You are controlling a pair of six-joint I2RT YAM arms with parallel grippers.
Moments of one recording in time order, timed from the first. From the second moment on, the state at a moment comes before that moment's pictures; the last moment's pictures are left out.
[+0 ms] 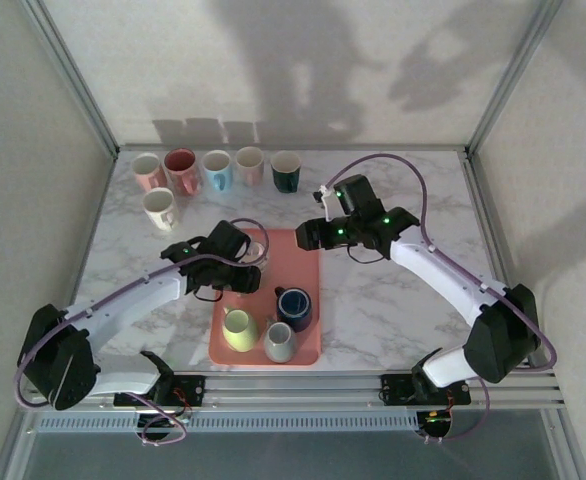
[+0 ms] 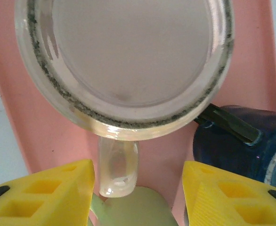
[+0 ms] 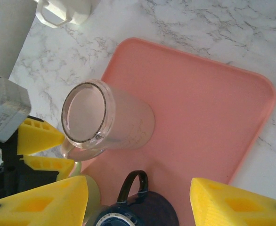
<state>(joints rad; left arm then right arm) -0.62 1.29 0.91 -0.74 0.03 -0.46 0.63 1.44 1.22 -0.60 -0.34 0.35</state>
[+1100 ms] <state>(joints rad) -0.63 1.43 0.96 -0.72 -0.06 -0.43 0.57 1.43 1.20 -0.59 -0.39 0.36</state>
